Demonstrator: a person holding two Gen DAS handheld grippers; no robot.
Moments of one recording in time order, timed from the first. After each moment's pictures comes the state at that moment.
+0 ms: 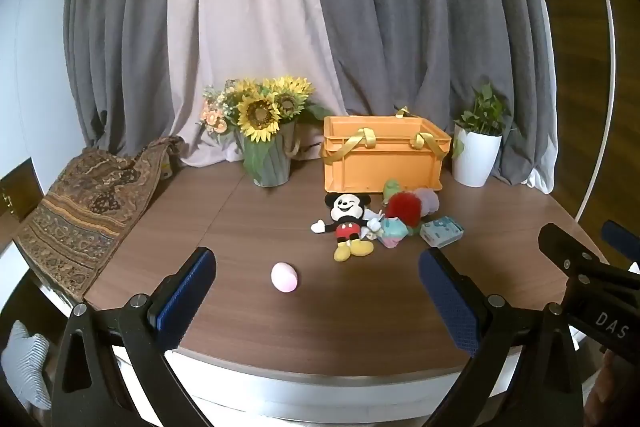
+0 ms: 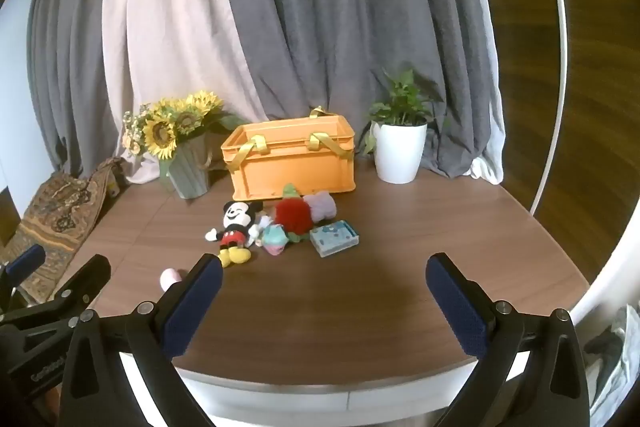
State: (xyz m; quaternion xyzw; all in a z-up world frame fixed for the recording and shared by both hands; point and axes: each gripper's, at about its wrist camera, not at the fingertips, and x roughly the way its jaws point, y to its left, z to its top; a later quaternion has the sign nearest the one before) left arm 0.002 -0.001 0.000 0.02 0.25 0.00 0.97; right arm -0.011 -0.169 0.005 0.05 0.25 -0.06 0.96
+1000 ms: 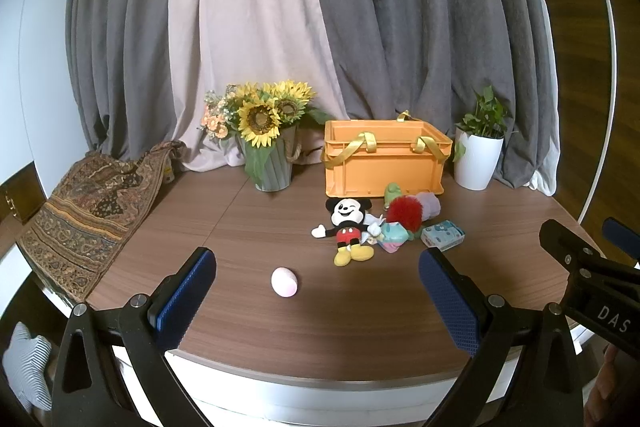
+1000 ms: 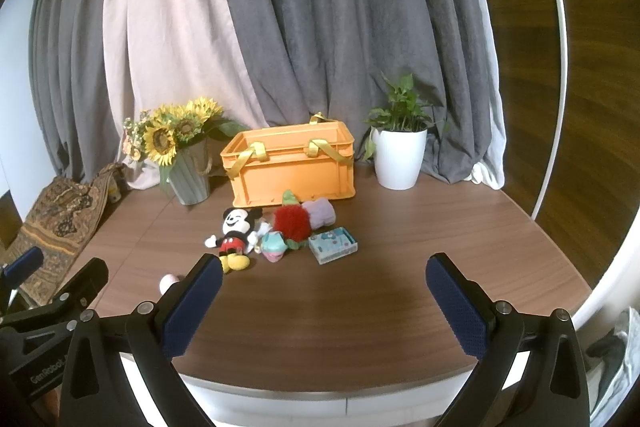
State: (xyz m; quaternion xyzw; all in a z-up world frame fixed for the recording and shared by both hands) left arm 0.002 -0.002 0.011 0.02 0.24 0.00 0.97; right arm -0.006 -0.175 0.013 0.04 0.25 -0.06 0.97
